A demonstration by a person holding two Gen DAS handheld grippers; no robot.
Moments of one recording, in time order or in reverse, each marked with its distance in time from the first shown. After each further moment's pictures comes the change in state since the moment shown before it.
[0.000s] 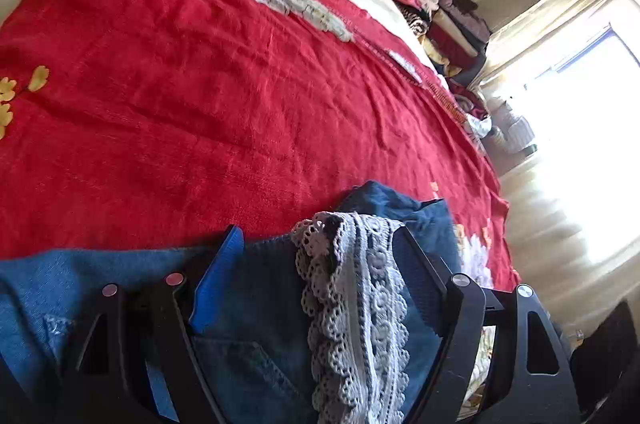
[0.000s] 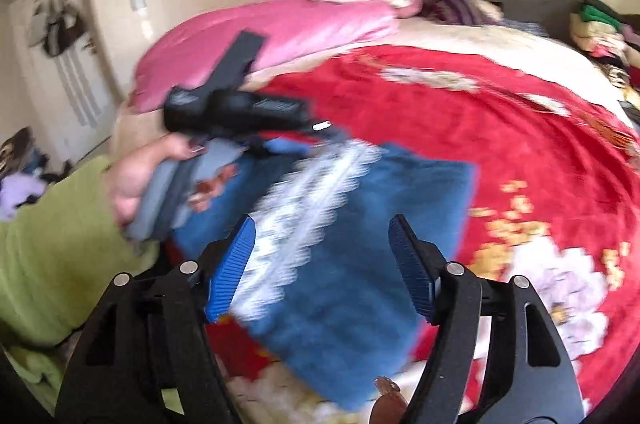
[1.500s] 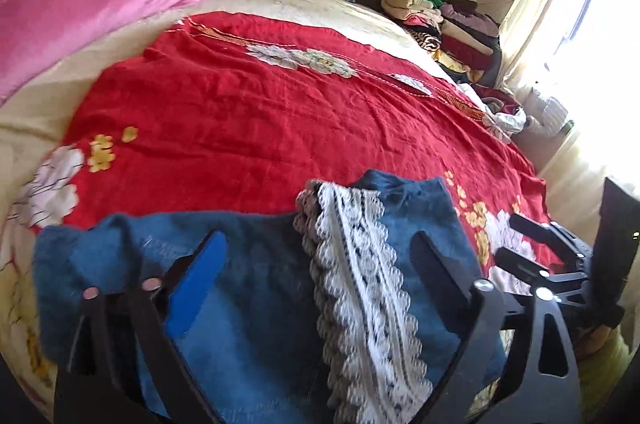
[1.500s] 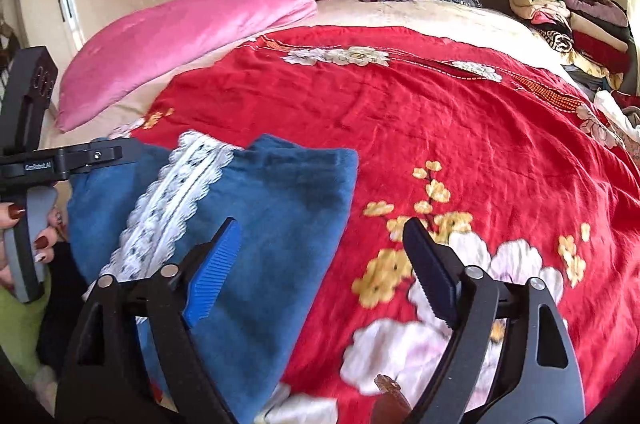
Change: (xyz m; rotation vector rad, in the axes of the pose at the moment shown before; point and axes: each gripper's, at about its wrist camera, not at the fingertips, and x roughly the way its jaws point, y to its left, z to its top) left arm -0.078 -0.037 -0.052 0.196 -0.201 0.237; right arm 0.027 -0.062 0.000 0.105 0.049 -0.184
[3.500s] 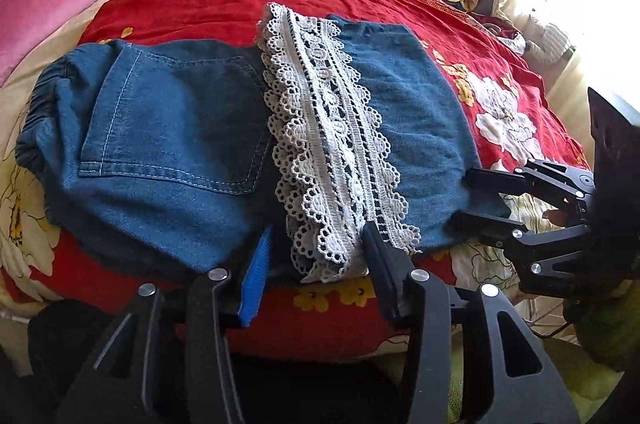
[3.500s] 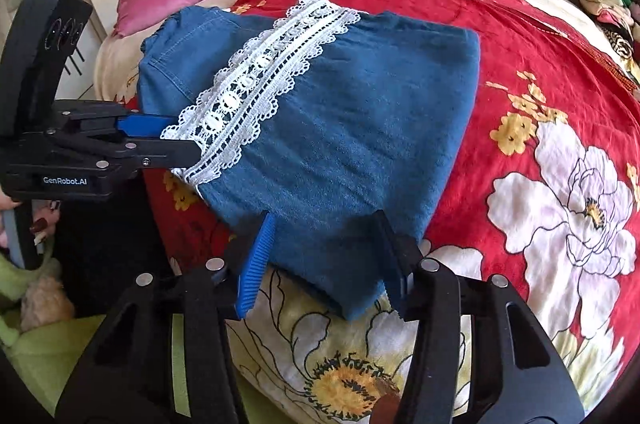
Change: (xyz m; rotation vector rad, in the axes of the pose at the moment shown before) left arm -0.023 -0.031 -0.113 0.111 0.188 0.049; right arm -0.001 0.062 -0.084 -0.158 0.197 0.159
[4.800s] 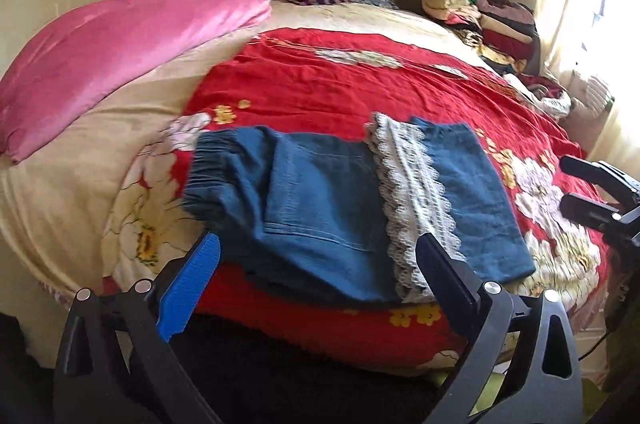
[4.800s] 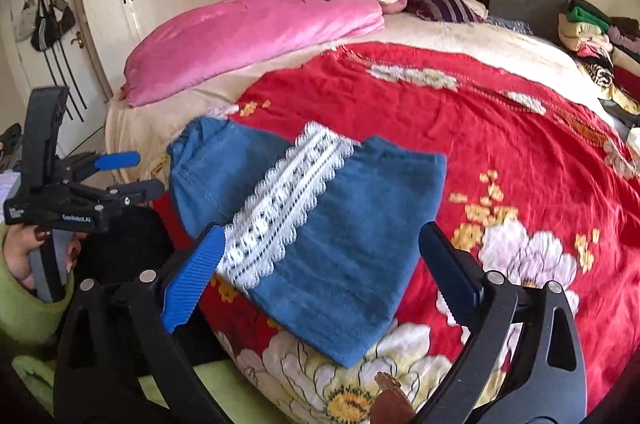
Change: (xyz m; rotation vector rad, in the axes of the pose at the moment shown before) left arm -0.098 0.048 0.009 -0.100 -0.227 0.223; right arm -0.080 0.005 0.059 0.019 -0.231 -0.011
